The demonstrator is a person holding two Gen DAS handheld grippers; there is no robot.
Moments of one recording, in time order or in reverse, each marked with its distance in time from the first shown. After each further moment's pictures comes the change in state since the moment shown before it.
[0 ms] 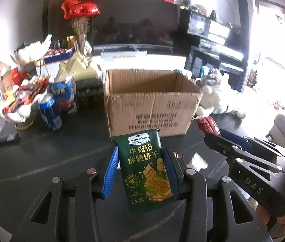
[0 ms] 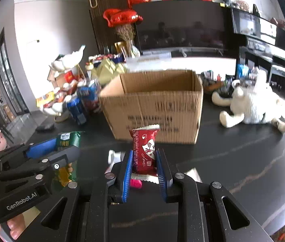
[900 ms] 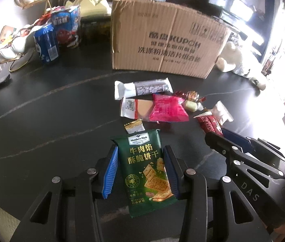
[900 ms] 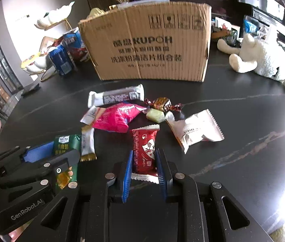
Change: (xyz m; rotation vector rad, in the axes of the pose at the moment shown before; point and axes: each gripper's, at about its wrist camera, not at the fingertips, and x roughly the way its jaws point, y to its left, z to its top) left arm 0.069 0.002 -0.097 -0.121 0.266 0.036; right arm 0.065 -0.009 -0.088 0.005 0.269 -0.008
